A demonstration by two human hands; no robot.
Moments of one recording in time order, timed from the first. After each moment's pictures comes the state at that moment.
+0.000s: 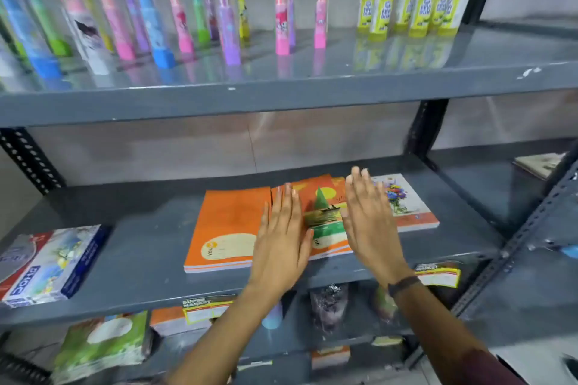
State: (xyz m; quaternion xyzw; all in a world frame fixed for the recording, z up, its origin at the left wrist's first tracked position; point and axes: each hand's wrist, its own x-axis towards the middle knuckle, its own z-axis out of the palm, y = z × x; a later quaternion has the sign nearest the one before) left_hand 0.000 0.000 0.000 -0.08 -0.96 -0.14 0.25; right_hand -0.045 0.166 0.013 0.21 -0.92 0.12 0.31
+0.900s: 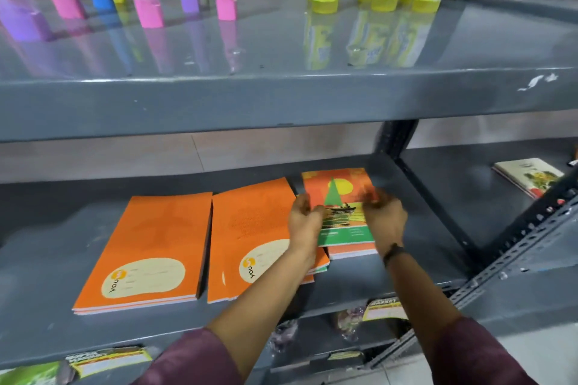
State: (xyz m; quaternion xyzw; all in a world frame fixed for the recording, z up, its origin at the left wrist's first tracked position) left_hand -0.140 0.150 0.008 0.21 -0.57 -0.79 0.00; right_hand -0.185 0.276 -0.011 -0.22 -0.87 0.43 0.10
